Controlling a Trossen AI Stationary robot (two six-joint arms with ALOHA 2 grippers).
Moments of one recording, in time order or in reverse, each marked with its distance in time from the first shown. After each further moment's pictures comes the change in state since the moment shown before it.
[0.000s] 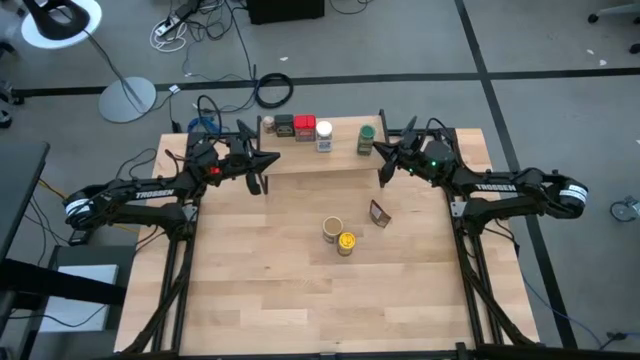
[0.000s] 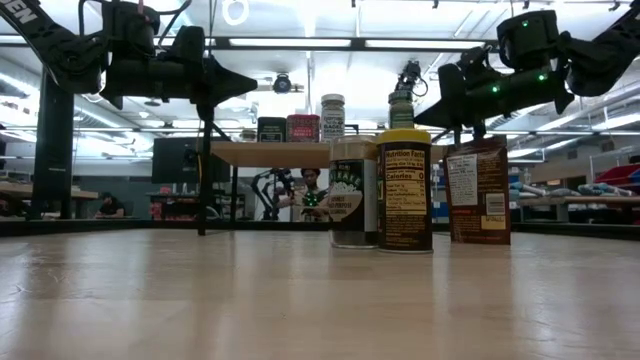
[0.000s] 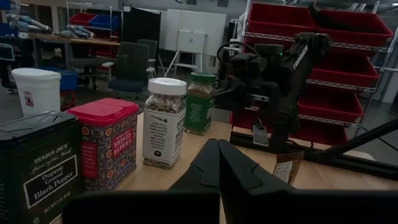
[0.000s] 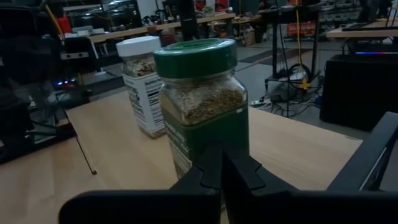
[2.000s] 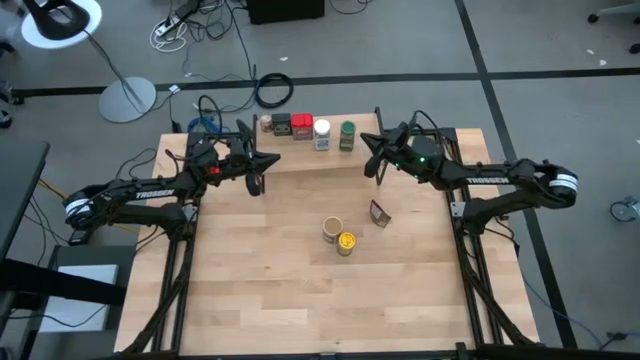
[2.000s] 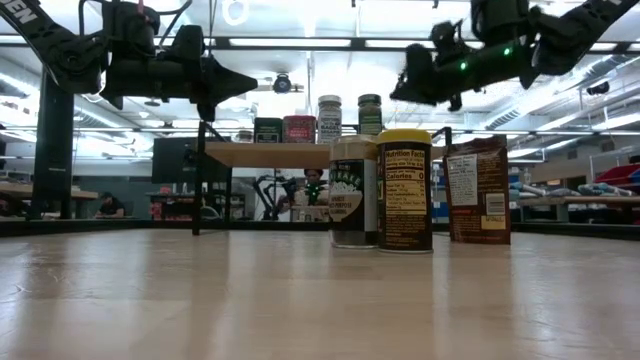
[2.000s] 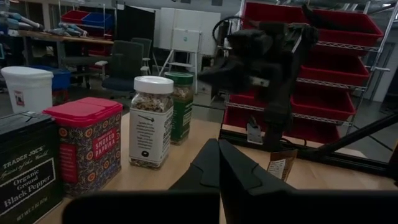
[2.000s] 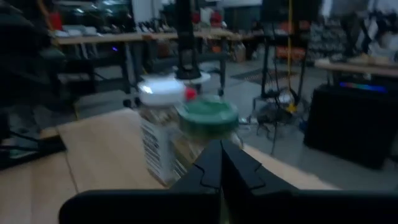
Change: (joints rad) left arm 0.000 0.000 0.000 -0.002 0.026 -0.005; right arm 0.121 0.112 0.210 -0.051 0.164 -0.114
